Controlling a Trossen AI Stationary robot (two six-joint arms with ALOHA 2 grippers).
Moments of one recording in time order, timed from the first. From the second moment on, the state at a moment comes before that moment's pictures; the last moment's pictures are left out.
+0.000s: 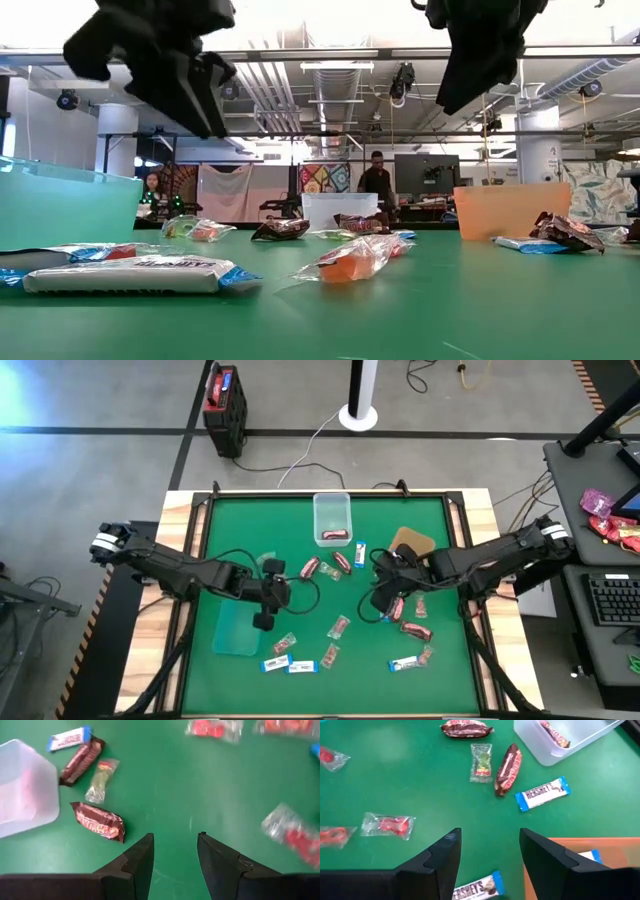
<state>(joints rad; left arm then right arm) -0.24 1.38 0.92 -0.54 -0.25 0.09 0.22 1.36 1.08 -0.79 0.39 0.62</state>
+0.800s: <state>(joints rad) 0.07 1.60 0.91 -0.57 -0.13 0.42 0.19 1.35 1.07 -0.77 0.39 0.58</state>
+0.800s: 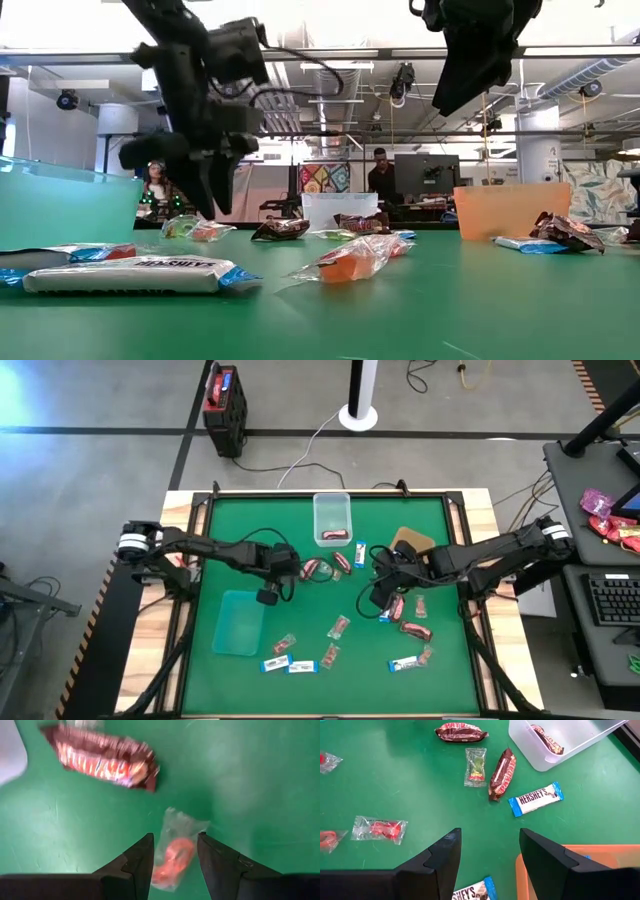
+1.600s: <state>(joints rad) 0.10 1.66 0.91 -0.56 -0.09 0.46 0.19 1.35 1.07 -0.77 0.39 0.58</state>
